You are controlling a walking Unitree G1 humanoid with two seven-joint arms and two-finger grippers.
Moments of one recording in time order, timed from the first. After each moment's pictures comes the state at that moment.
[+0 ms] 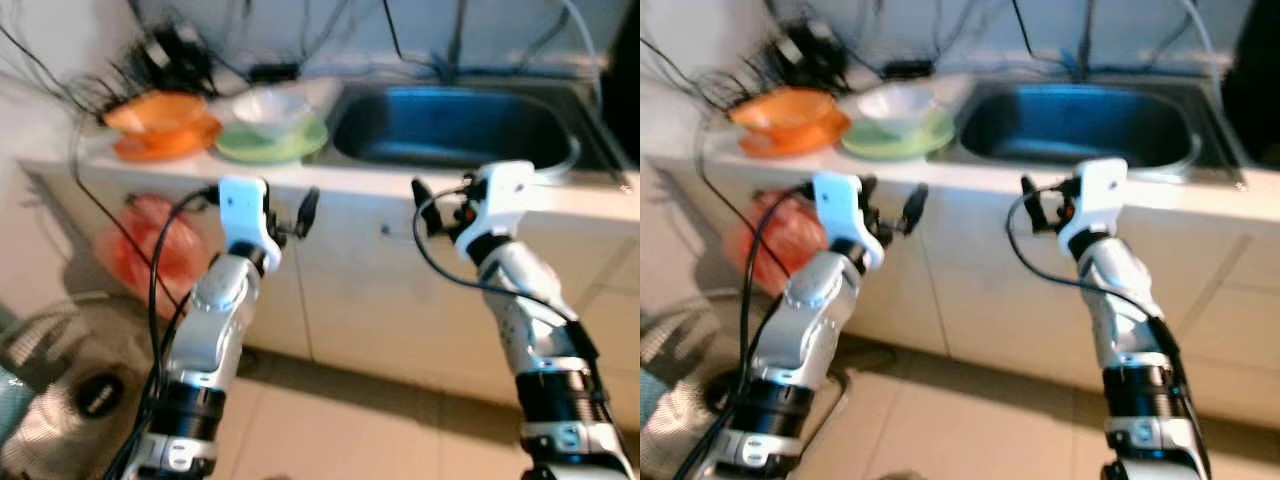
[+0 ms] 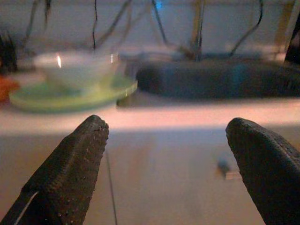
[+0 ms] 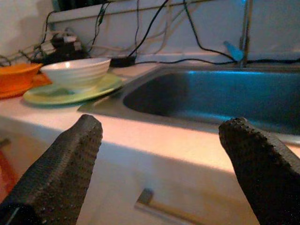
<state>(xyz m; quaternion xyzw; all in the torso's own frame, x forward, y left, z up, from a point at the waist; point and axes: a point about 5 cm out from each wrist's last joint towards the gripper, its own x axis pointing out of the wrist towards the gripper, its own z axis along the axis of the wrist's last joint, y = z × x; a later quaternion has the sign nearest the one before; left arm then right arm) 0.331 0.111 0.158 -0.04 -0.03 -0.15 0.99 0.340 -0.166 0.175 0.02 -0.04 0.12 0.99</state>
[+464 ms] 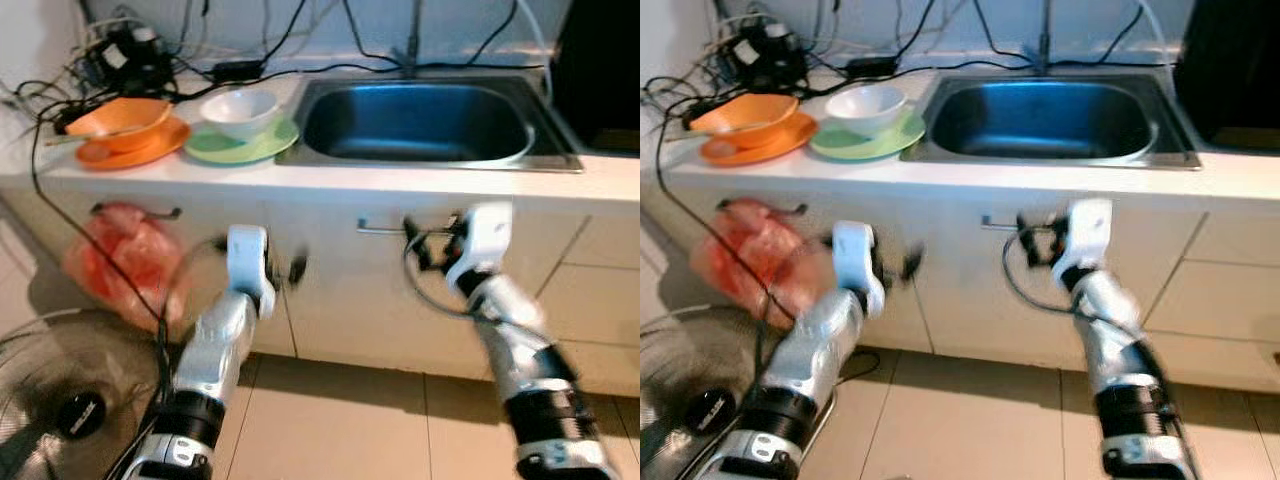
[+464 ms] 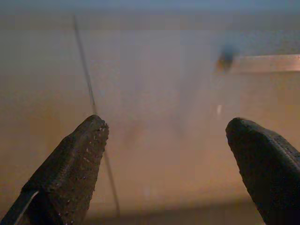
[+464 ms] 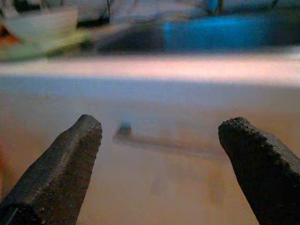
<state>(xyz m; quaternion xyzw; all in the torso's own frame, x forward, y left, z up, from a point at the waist) 0.322 0.126 0.064 -0.04 0.14 -0.13 0.98 0.329 -0.165 0.112 0.03 0.04 0.11 0.99</state>
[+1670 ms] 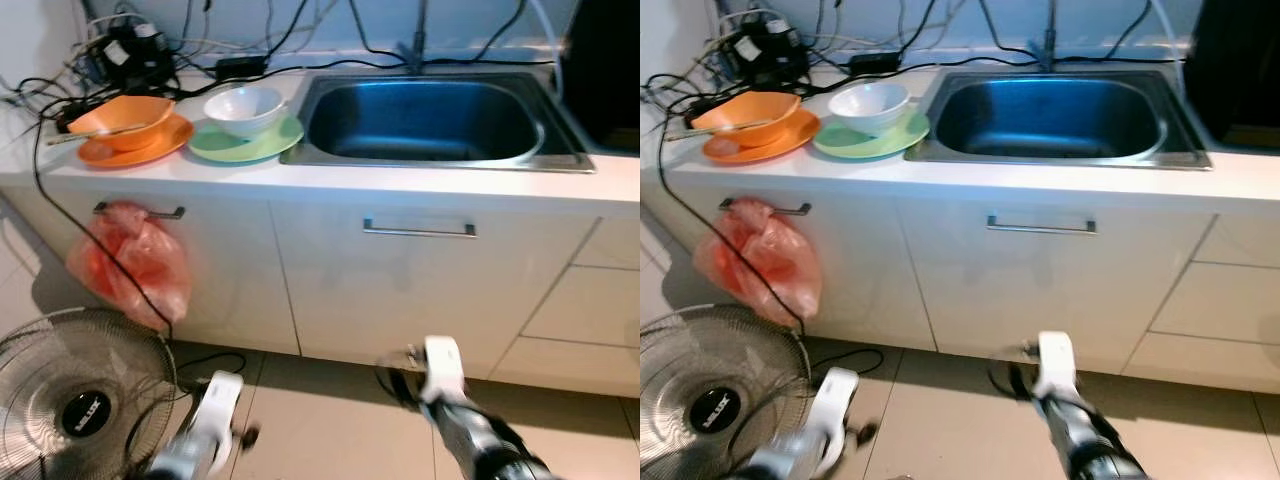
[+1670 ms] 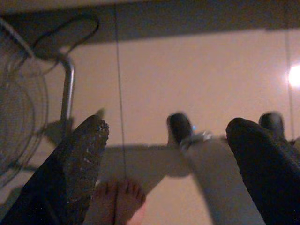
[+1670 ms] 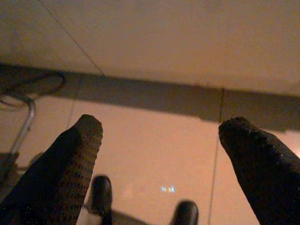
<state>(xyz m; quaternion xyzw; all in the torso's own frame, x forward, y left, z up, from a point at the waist) 0.199 0.187 -0.076 0.06 0.49 -0.09 0.87 0.240 -0.166 -0.053 0.03 0.39 0.02 0.92</state>
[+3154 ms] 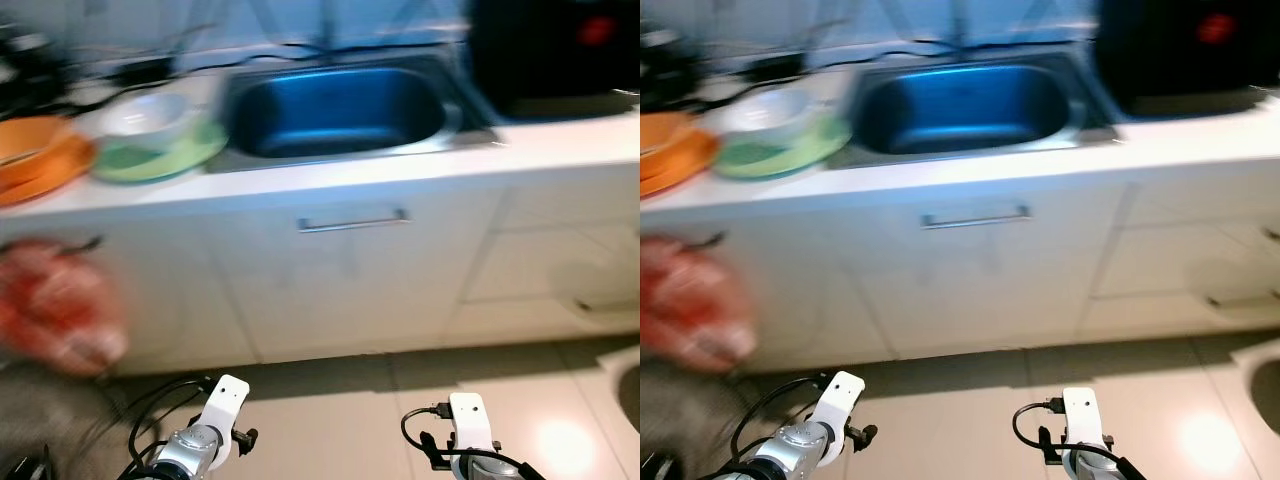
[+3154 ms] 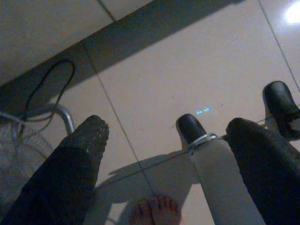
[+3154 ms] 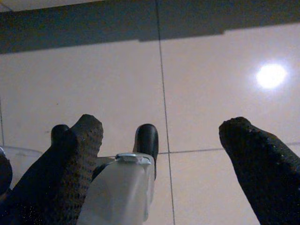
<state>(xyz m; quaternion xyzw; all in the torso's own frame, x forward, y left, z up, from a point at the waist) 0.211 0.182 -0.071 0.12 0.48 -0.12 0.86 0.186 -0.195 -0.082 -0.01 0.48 0.00 0.88</state>
